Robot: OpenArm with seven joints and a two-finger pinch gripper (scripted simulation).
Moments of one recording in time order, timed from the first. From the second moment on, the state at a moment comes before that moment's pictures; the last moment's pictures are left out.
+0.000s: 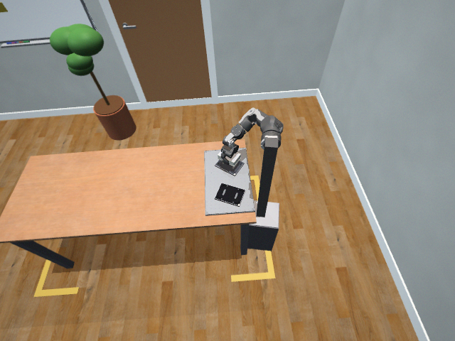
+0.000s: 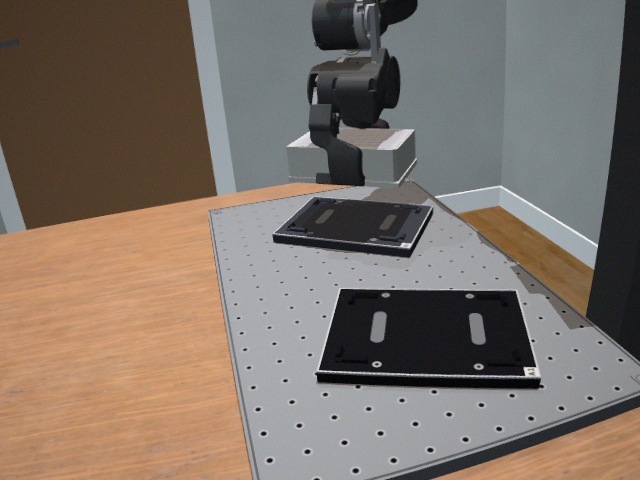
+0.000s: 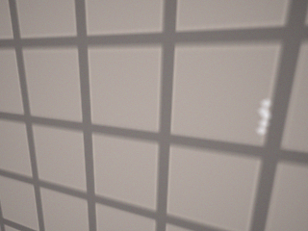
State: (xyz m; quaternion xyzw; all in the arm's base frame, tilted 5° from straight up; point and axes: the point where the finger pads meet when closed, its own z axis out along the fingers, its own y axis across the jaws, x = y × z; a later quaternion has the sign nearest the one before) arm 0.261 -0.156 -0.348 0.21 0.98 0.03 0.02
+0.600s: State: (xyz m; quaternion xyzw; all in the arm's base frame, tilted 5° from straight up) arm 0.261 -0.153 -0.380 0.21 0.98 0.03 0.02
